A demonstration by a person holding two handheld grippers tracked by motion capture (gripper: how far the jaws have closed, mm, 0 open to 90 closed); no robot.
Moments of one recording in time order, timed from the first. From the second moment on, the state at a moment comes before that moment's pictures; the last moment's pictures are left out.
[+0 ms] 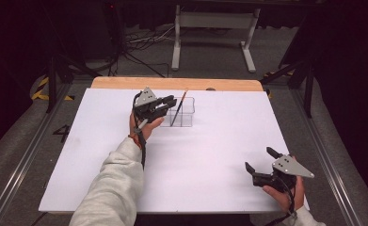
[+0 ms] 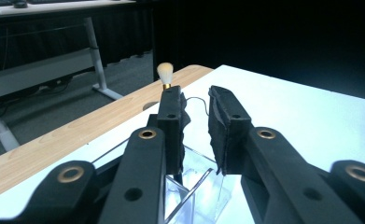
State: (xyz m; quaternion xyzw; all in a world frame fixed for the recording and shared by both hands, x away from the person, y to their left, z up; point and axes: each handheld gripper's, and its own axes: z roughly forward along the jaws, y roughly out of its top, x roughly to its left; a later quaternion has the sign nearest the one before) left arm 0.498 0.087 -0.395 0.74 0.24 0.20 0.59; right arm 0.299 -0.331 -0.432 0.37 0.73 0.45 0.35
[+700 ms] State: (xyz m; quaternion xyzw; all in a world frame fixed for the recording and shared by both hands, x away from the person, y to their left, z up) left arm 0.481 0.086 -0.380 0.73 0.25 0.25 0.58; right arm 0.299 -0.330 -0.432 0.37 0.74 0.45 0.35
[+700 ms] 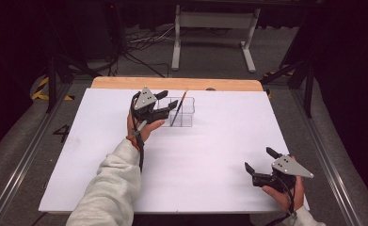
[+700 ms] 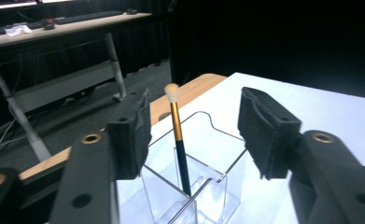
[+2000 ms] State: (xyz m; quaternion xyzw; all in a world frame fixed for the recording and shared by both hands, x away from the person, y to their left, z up) left arm 0.469 0.085 -0.374 0.75 0.23 0.30 0.54; right arm 0.298 -0.329 -0.432 0.37 0.74 0.44 0.35
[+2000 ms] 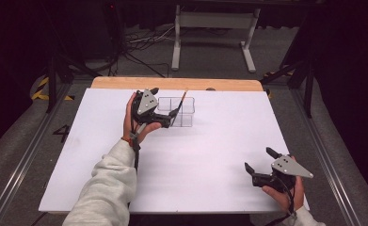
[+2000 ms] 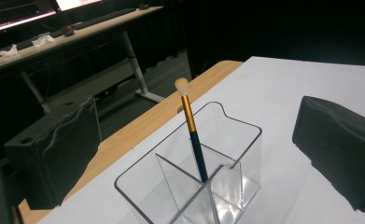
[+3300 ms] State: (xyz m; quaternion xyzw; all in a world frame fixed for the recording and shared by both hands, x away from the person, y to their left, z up) left arm 0.436 0.108 -0.366 0.76 0.20 0.31 0.53; right arm 0.298 -0.329 -0.431 0.37 0.74 0.45 0.35
